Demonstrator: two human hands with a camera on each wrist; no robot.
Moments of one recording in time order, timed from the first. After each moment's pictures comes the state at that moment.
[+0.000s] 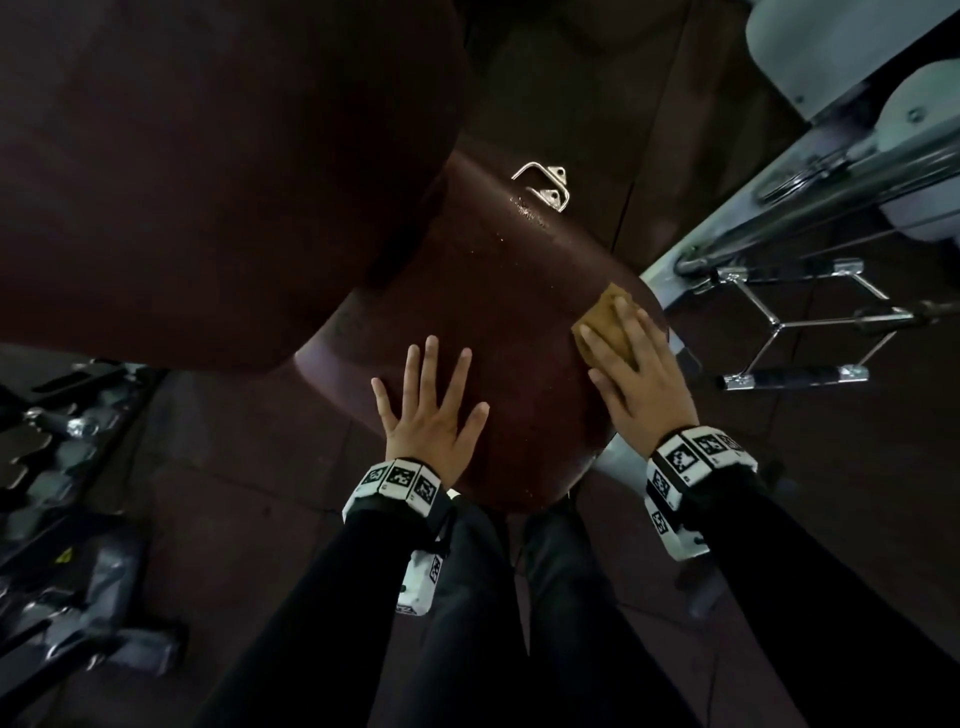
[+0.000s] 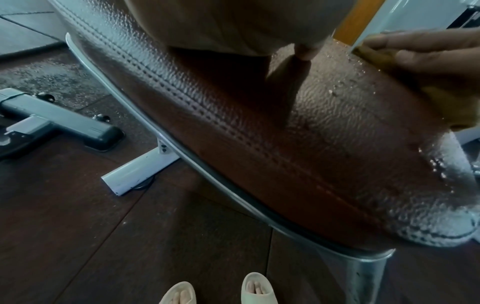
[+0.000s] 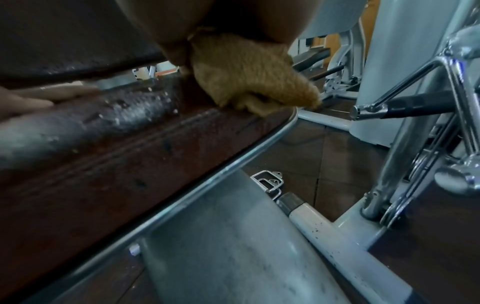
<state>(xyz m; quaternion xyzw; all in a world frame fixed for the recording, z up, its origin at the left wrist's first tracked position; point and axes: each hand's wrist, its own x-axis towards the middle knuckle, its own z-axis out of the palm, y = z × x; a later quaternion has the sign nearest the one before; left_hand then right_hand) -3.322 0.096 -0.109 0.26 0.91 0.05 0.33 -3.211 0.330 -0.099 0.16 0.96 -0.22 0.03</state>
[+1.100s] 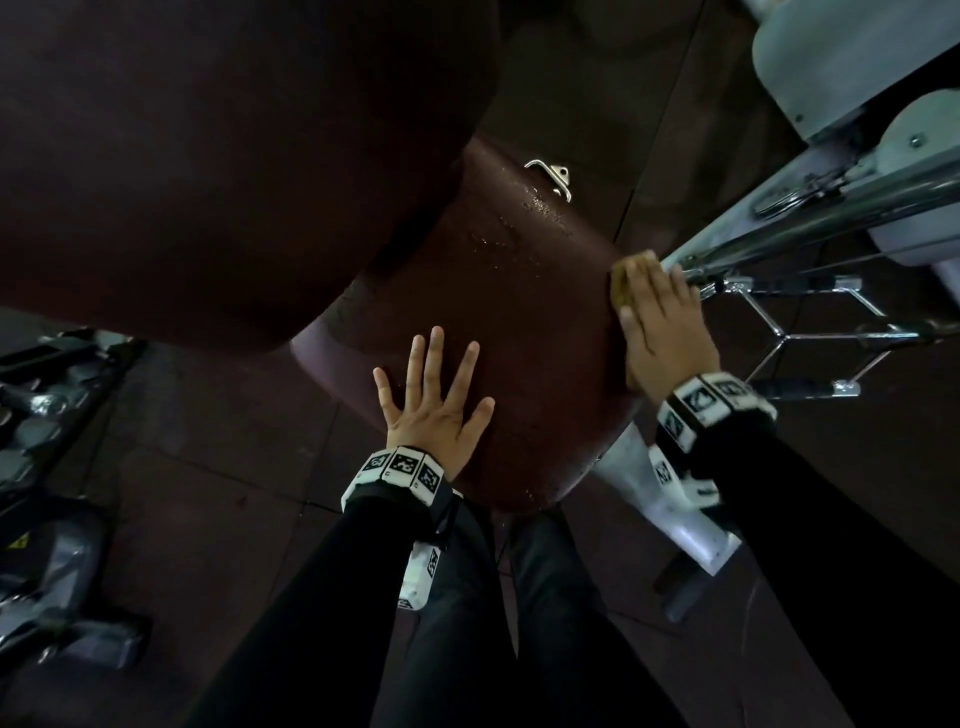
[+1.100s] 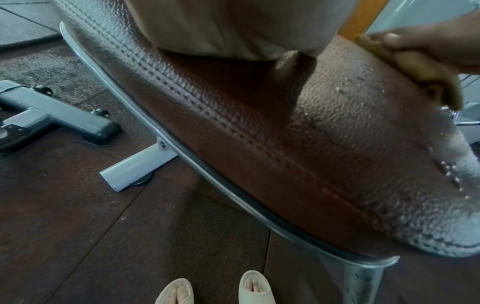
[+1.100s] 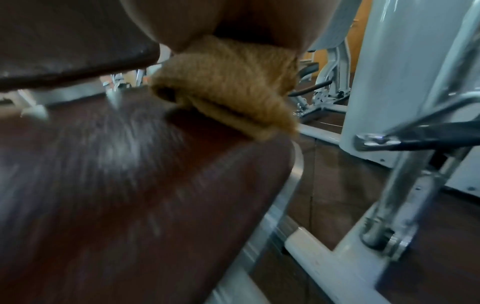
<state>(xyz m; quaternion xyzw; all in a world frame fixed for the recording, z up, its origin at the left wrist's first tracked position) -3.324 0.095 -0.117 0.27 0.90 0.05 0.34 -3.257 0.364 -0.101 0.25 0.94 -0.19 0.13</state>
